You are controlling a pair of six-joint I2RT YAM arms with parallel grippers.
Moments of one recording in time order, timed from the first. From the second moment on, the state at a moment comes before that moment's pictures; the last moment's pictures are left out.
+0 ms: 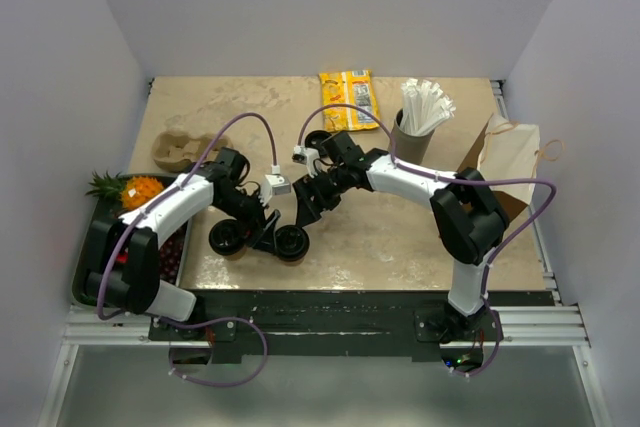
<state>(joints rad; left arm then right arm) -0.31 1.45 0.91 -0.85 0.76 0.59 0.70 1.89 1.30 -0.42 -0.69 0.09</state>
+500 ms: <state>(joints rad) -0.38 1.54 0.94 -0.88 0.74 0.40 0.67 1.89 1.27 -0.41 -0.70 0.15</state>
